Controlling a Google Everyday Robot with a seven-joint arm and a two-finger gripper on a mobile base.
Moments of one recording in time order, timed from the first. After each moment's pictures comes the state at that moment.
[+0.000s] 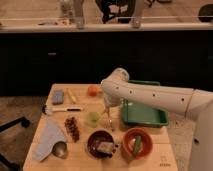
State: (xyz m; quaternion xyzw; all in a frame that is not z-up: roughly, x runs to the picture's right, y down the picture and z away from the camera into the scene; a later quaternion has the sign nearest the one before) arm 0.031 0.109 0.805 -0.24 0.13 0.54 0.79
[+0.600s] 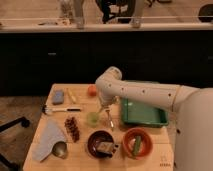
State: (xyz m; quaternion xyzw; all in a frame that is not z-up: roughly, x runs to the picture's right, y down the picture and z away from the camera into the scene) arm 0.011 0.107 0.825 -0.26 0.14 0.51 0.81
